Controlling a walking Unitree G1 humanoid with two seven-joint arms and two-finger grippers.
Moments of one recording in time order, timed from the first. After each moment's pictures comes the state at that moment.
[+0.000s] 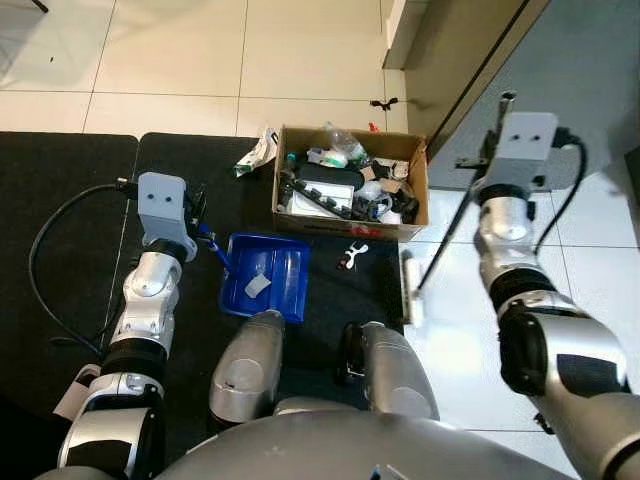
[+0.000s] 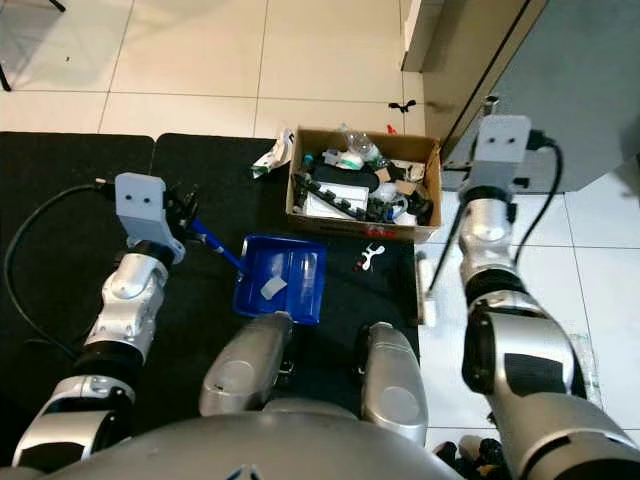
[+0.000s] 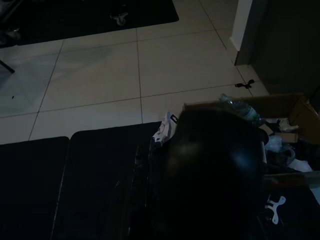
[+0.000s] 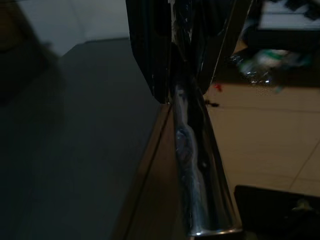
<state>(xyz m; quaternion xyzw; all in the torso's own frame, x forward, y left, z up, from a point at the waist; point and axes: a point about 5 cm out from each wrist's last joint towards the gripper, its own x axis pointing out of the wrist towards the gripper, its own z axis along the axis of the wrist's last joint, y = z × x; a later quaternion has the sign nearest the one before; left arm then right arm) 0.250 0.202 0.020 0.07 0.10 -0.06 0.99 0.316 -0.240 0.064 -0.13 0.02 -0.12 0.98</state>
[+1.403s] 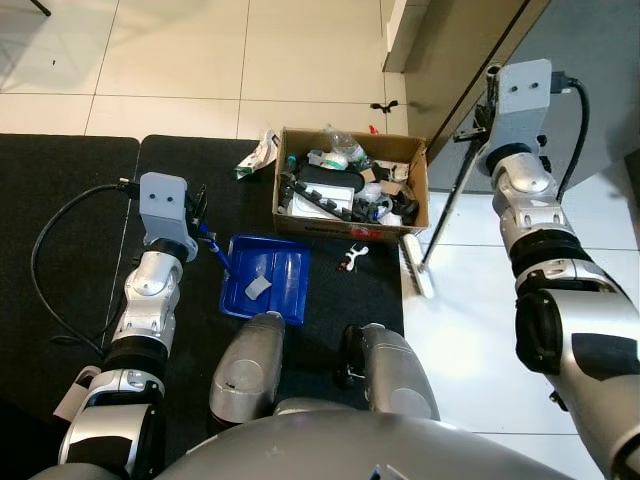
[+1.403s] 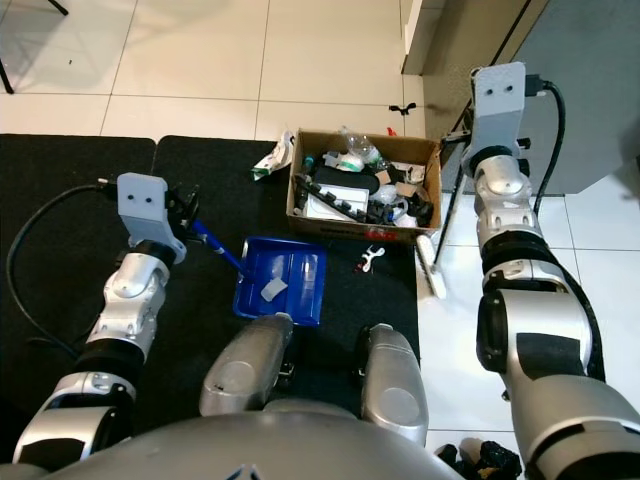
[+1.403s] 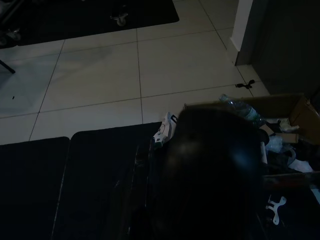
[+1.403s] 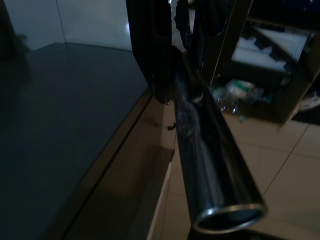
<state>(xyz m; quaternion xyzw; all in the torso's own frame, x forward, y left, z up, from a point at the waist) 0.251 0.199 0.018 0.06 0.10 -0.06 0.99 0.348 -0.235 0.089 -0.15 0.13 -0.01 0.98</state>
